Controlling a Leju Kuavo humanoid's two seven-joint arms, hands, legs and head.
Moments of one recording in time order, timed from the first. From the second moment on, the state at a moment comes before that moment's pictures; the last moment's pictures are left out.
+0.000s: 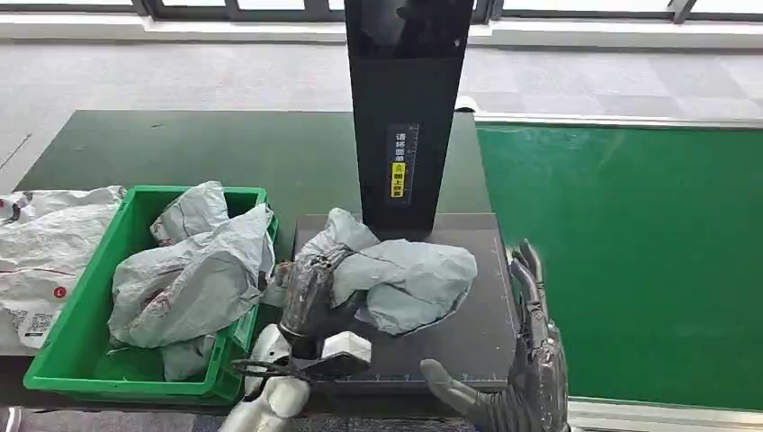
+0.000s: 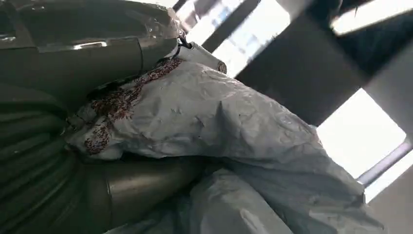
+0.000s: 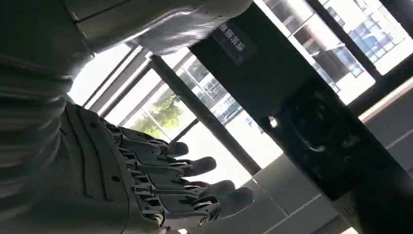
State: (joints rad) left arm -0.12 -0.29 -0.34 -1.35 -0.77 0.49 -0.57; right arm 0.30 0.15 0.33 -1.93 1.02 -0.43 -0.46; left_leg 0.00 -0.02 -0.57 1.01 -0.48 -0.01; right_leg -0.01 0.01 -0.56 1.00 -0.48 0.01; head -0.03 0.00
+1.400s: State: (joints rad) left arm -0.37 -0.10 0.22 -1.19 -1.12 0.50 -0.15; right arm 0.33 0.14 0.33 -1.94 0.98 -0.42 -0.49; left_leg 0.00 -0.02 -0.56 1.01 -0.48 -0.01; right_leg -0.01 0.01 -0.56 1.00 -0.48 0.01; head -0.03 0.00
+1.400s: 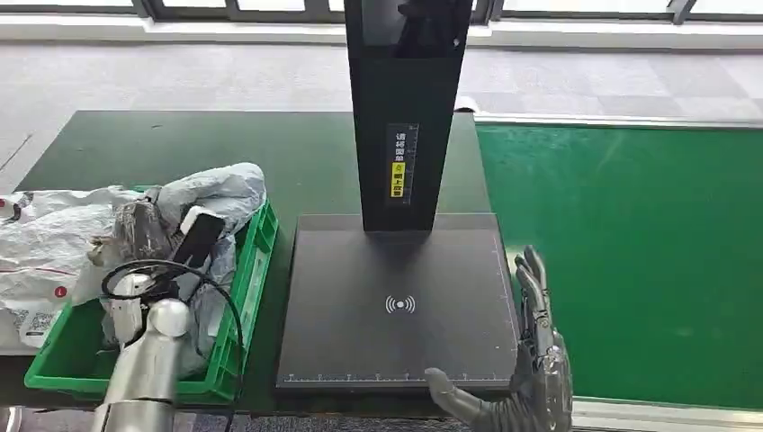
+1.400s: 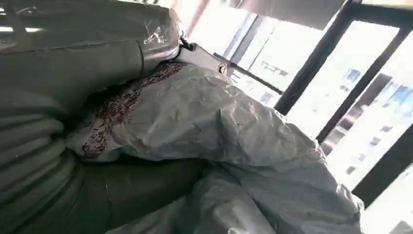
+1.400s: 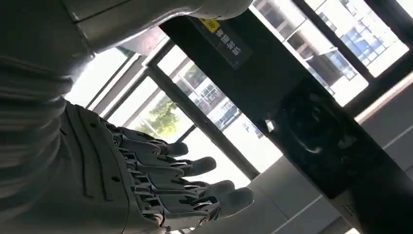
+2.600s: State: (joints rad) left arm -0.08 -0.24 0.05 -1.53 -0.34 0.47 -0.63; right arm 0.30 0.15 0.28 -1.91 0.73 -0.29 -0.63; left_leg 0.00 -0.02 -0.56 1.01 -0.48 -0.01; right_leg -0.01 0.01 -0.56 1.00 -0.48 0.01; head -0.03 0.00
